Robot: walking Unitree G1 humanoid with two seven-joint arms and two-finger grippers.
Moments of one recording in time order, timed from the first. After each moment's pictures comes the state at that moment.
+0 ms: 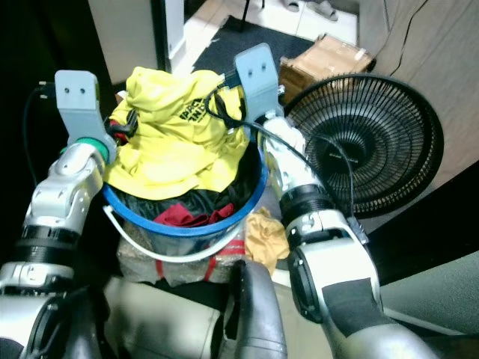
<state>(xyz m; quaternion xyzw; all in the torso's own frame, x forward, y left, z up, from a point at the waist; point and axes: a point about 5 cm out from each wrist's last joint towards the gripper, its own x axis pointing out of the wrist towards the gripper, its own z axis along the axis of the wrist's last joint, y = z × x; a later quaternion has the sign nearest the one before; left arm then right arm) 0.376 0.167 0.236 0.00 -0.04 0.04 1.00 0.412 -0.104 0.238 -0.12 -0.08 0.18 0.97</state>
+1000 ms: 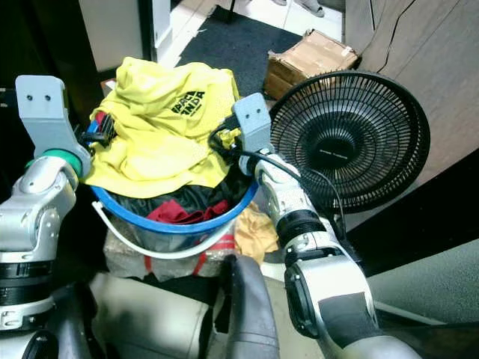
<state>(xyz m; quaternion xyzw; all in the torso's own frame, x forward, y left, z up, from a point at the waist) 0.344 0.182 0.243 0.01 -0.04 0.07 1.00 0.406 -0.110 0.203 -0.07 -0.05 0.23 0.97</state>
